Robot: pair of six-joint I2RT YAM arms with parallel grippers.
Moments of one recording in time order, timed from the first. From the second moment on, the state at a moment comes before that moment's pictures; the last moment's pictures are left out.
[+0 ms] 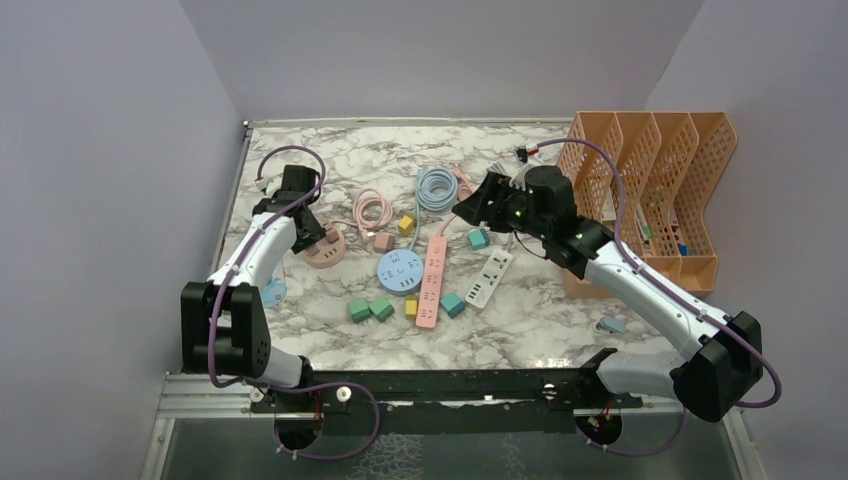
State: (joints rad) left arm -0.08 1.44 1.03 -0.69 -0.29 -0.66; right arm 0.61 1.23 1.01 -0.17 -0.09 0.71
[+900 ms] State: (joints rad) left arm -0.08 1.53 1.03 -0.64 -0.32 -0.67; right arm 0.61 1.25 1.01 -0.18 -0.09 0.72
